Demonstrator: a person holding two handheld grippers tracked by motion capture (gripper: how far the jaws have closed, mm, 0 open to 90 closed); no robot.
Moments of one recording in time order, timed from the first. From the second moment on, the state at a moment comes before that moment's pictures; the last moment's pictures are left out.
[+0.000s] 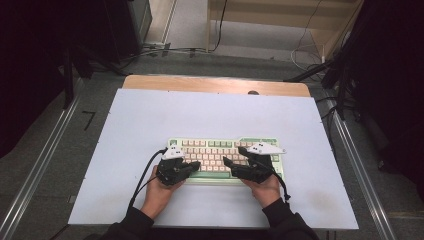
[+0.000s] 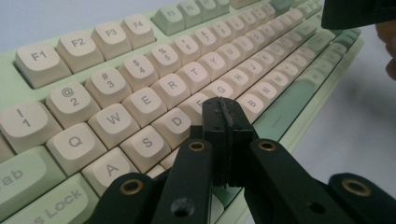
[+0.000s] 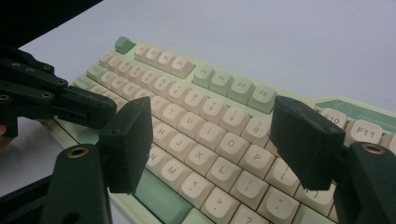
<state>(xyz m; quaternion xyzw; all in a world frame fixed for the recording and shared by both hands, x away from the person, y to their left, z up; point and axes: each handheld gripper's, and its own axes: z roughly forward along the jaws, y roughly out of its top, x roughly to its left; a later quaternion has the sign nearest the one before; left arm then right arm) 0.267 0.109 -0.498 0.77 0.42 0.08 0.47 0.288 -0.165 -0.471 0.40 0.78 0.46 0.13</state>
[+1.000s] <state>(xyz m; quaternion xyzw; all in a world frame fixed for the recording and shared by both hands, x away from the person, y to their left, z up) 0.271 0.143 -0.486 0.71 0.47 0.15 0.51 0.290 -0.170 -0.471 0.40 0.78 0.46 0.13</state>
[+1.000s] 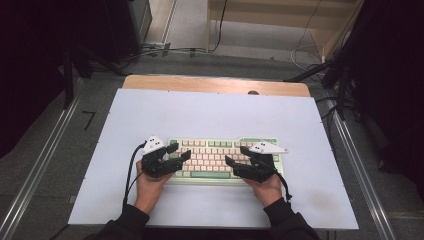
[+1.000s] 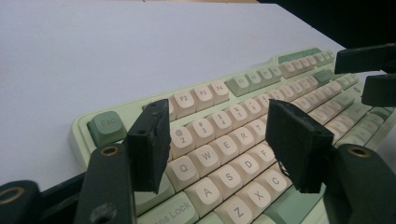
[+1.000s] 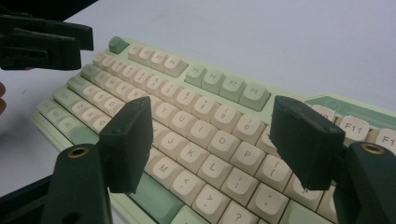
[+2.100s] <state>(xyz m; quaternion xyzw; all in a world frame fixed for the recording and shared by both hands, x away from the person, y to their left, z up) 0.297 0.116 -0.496 0.77 0.45 0.10 0.45 0.291 -0.166 -0.476 0.40 0.79 0.45 0.12</state>
